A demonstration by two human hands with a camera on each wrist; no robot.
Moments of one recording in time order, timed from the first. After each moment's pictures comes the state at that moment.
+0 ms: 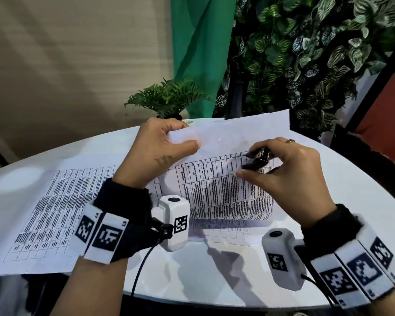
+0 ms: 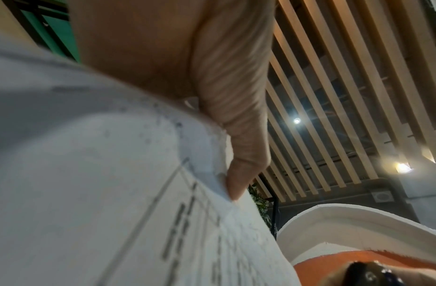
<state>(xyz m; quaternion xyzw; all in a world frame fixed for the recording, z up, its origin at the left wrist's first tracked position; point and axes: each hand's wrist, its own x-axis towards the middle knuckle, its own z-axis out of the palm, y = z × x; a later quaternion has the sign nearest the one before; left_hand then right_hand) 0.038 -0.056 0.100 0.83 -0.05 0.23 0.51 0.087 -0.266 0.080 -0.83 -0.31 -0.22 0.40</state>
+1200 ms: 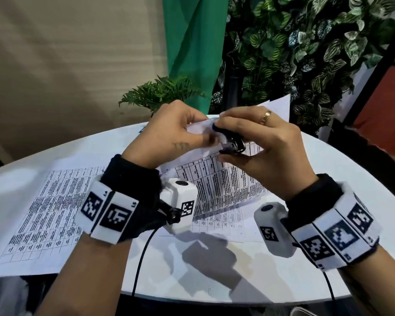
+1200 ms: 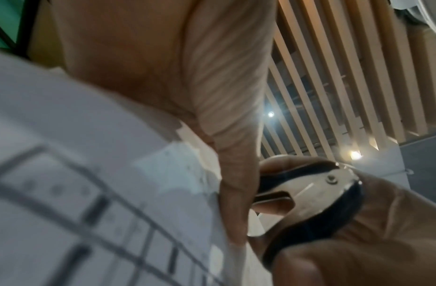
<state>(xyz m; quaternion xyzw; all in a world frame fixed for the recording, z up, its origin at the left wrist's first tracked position) 0.059 -0.075 0.125 0.90 -0.09 0.16 0.39 0.104 -0.252 0.094 -0.73 -0.50 -0.31 0.34</state>
